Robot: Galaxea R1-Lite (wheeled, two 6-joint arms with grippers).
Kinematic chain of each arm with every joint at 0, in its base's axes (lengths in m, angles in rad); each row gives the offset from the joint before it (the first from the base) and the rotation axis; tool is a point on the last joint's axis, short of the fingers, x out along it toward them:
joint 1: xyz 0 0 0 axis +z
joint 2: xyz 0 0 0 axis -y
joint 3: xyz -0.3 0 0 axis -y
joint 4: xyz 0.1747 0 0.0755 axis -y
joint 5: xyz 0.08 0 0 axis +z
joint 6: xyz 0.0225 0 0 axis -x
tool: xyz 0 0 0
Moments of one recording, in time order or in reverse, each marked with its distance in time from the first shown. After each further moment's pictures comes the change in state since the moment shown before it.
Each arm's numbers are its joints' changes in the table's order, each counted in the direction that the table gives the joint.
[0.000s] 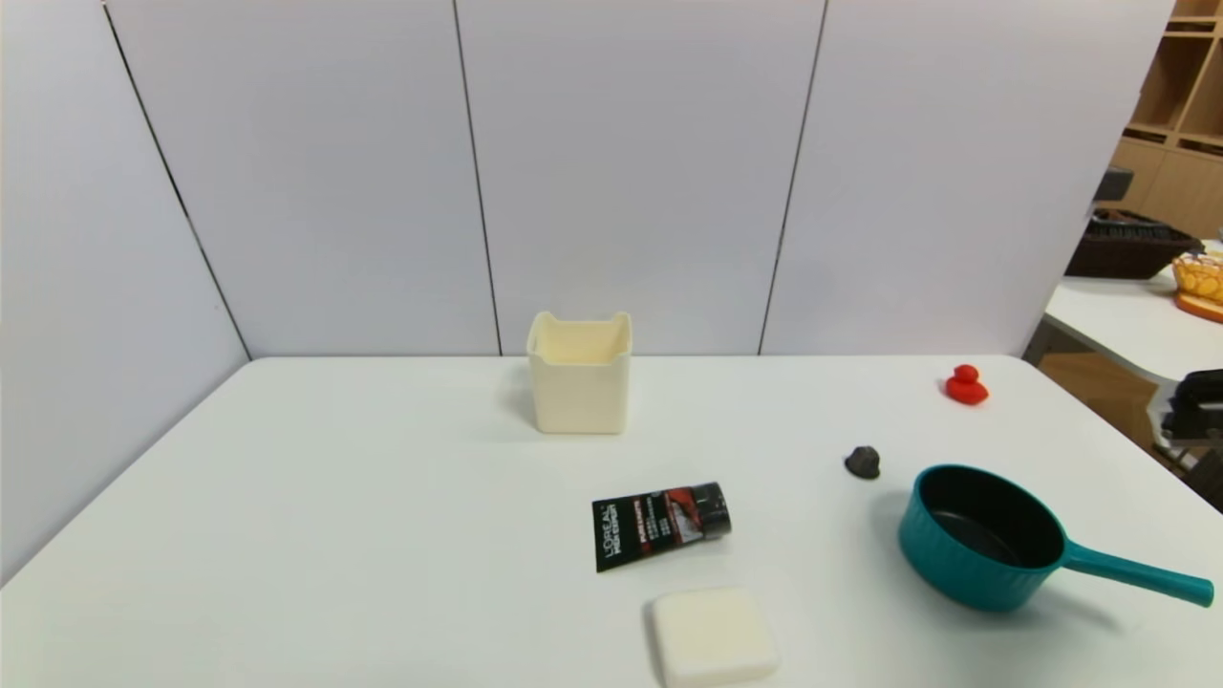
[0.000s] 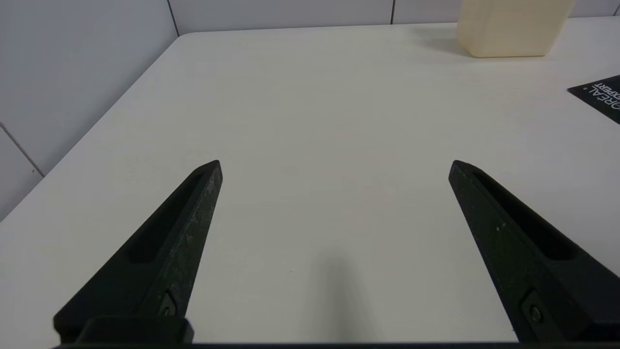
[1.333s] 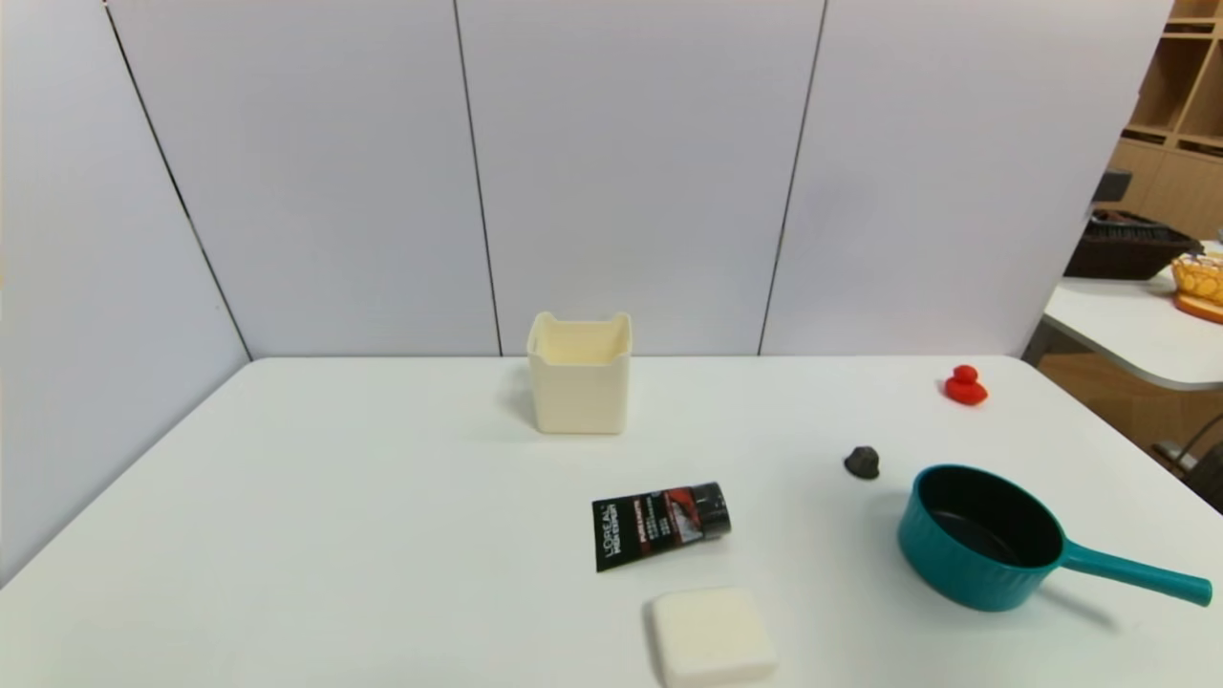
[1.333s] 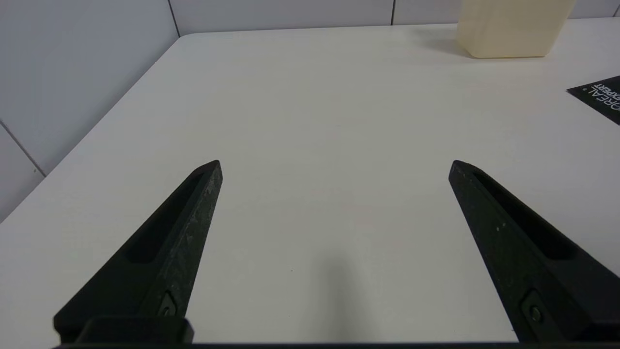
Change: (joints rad) left arm 0.000 0.000 0.000 0.000 0.000 0.000; right arm 0.014 0.057 0.541 0.120 -0.201 -0.343
